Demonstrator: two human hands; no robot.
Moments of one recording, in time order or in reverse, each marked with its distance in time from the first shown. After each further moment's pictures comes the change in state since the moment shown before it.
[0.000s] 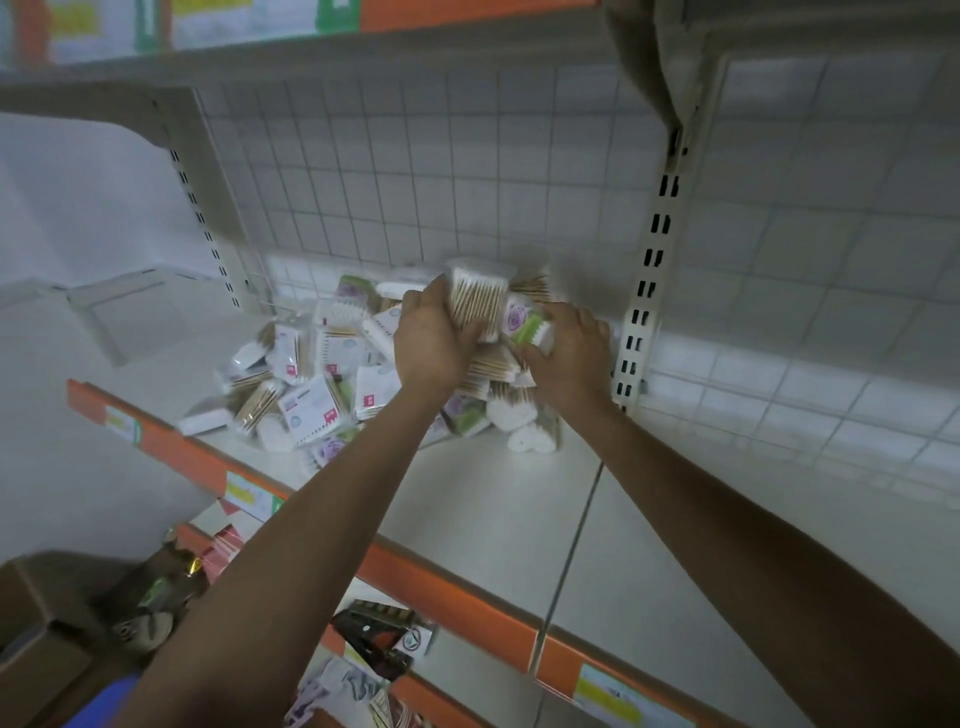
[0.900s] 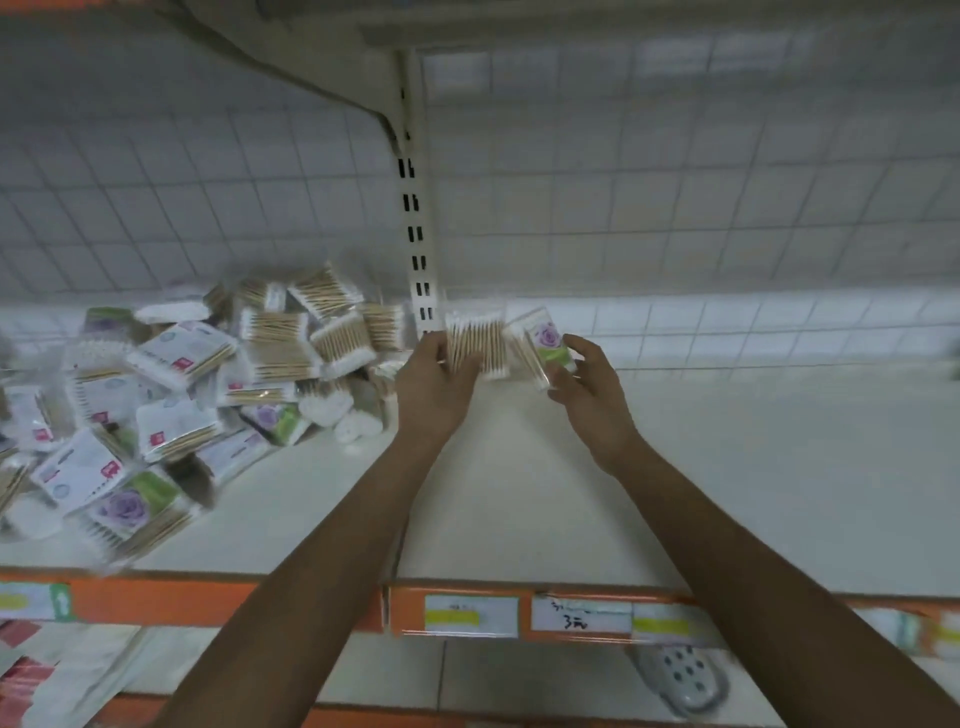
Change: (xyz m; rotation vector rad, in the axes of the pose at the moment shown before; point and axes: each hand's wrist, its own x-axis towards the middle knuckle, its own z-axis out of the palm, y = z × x) left_hand -0.121 0.106 0.084 -0.416 -0.342 0.121; right_hand -0.124 0.127 -0.134 0.569 0.157 0.507
